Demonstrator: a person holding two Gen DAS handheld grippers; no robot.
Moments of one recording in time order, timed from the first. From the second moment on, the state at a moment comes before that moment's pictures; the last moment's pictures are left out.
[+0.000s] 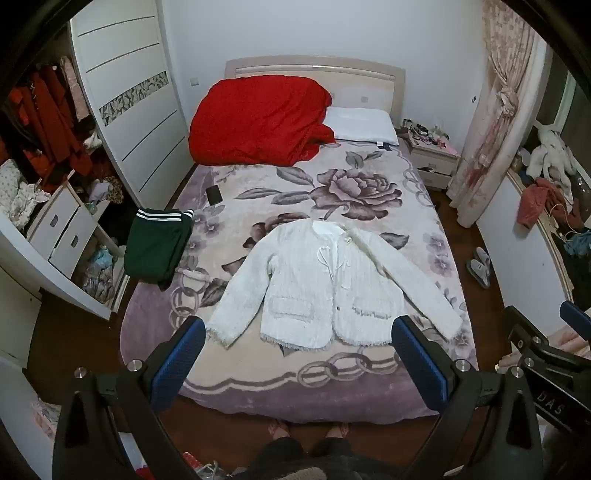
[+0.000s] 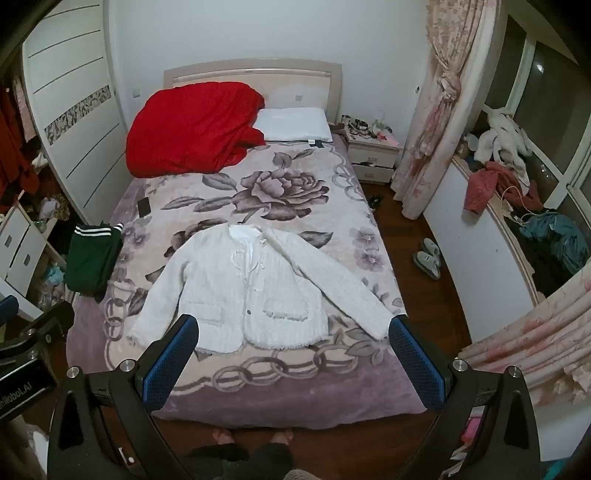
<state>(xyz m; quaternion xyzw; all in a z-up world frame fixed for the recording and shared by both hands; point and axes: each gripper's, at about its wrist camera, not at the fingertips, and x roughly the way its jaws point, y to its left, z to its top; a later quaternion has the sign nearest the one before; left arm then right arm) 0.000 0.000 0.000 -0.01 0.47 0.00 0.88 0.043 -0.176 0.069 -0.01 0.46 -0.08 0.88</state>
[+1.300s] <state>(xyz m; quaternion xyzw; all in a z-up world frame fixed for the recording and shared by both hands) -0.001 0.006 0.006 -0.01 0.46 0.00 0.89 0.044 -0.169 0.080 -0.02 0.46 -0.08 0.88</state>
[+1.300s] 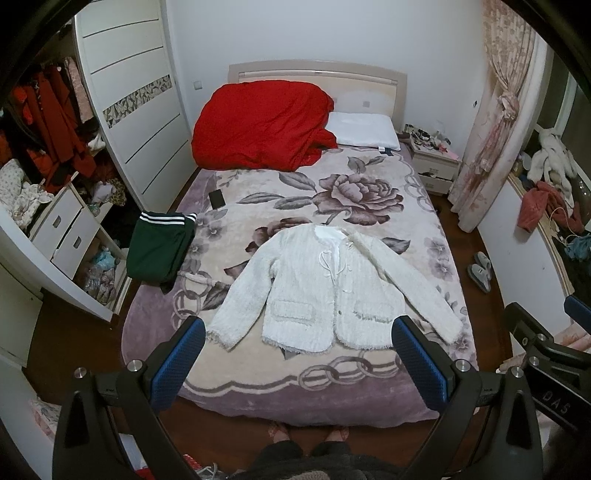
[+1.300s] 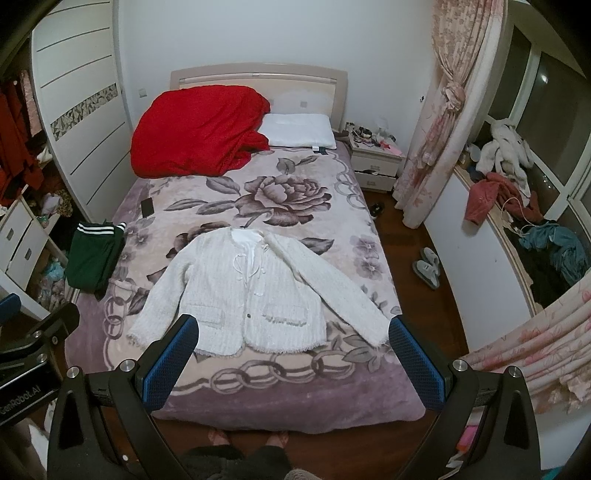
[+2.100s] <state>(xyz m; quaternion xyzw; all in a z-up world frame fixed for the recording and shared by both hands) -0.001 0.004 0.007 -0.01 0.46 0.00 0.89 0.044 -0.167 0.088 -0.02 0.46 -0.08 0.89</state>
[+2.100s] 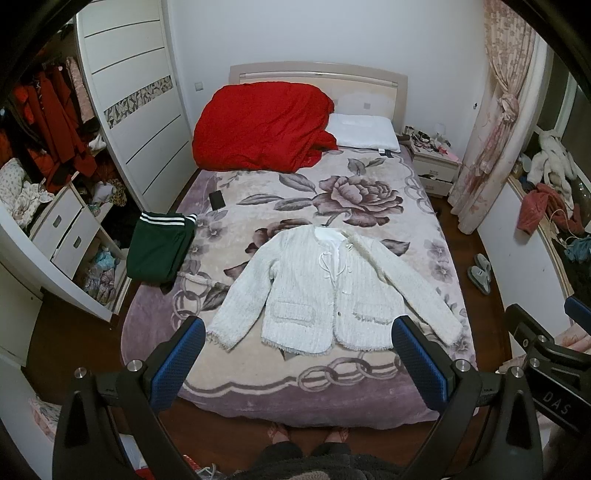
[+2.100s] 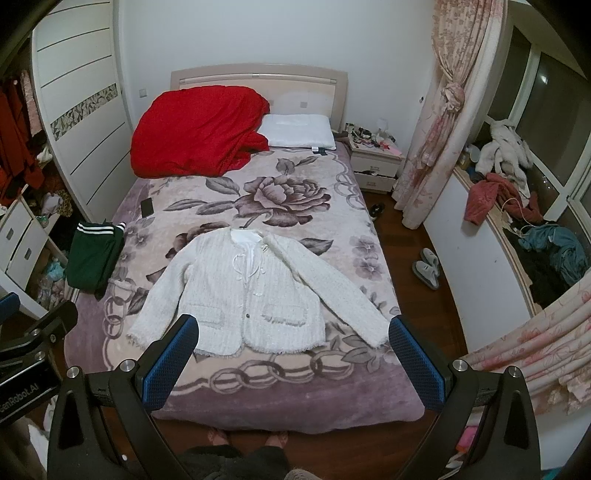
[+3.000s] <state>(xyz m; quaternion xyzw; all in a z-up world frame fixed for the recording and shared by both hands) 0.010 0.009 0.022 -0.01 0.46 0.01 0.89 0.058 -0.155 0.122 -0.03 0.45 -0.08 0.89</state>
